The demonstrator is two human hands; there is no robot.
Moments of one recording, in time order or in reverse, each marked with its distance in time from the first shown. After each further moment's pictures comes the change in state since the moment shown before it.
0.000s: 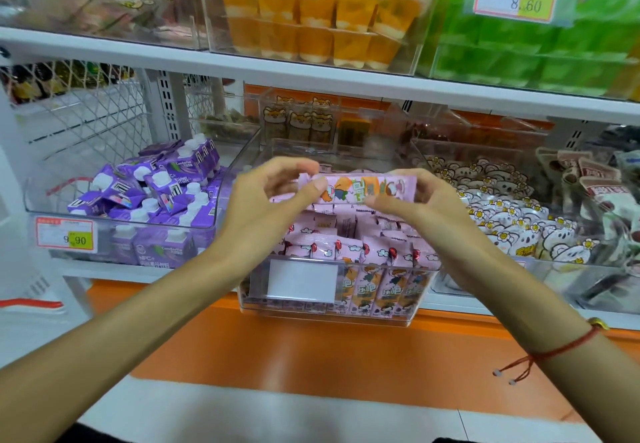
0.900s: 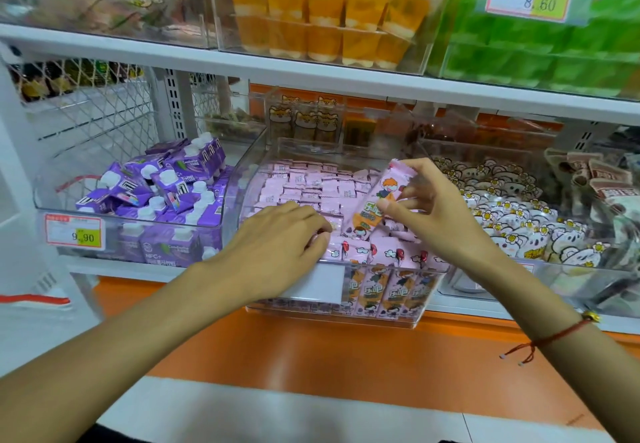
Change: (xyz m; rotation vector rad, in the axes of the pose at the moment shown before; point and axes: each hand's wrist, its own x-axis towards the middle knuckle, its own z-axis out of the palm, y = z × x) left_hand -0.003 -0.031 -0.004 1.074 -0.410 0.279; right_hand 0.020 0.024 -0.011 -0.256 -0.057 -0.255
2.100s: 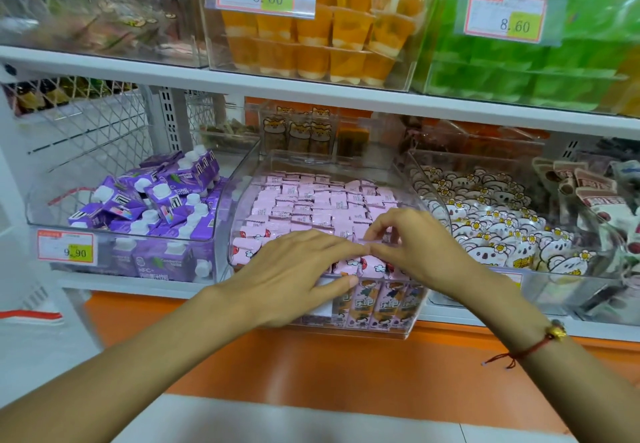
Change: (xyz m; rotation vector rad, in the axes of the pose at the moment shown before) left_hand 0.002 0.016 0.010 -0.115 -0.088 0.175; right_hand 0.001 0.005 0.004 -0.626 -0.181 -0.090
